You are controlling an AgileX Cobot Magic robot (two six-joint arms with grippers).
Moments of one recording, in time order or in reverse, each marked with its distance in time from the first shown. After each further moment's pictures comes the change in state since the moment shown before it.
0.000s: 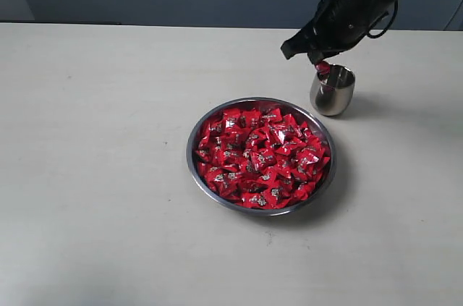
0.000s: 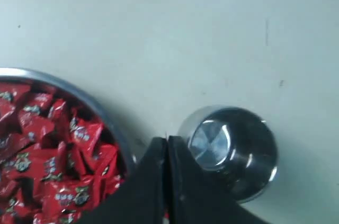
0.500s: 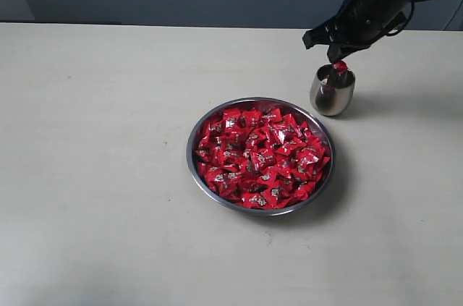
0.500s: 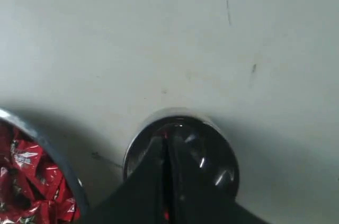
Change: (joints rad) left arm 0.000 0.000 0.000 0.000 0.000 0.000; right arm -0.121 0.144 -0.125 0.100 0.057 -0.030
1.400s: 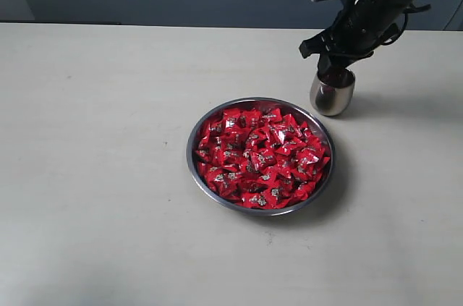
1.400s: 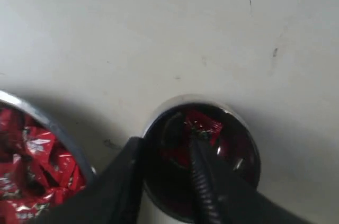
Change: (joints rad) left arm 0.000 0.000 0.000 0.000 0.000 0.000; right arm 0.002 0.014 -0.001 0.037 0.038 -0.020
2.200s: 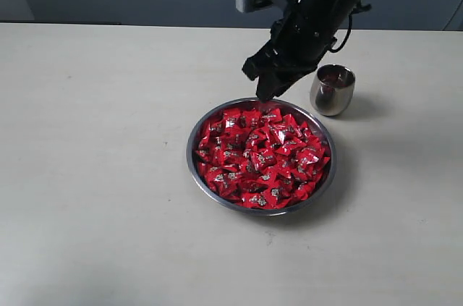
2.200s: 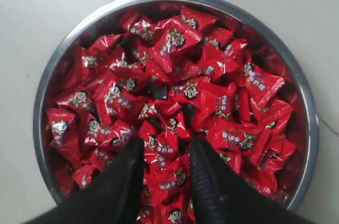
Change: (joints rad) left arm 0.000 0.000 0.000 0.000 0.000 0.000; right arm 0.222 -0.093 0.006 0.155 0.272 -0.179
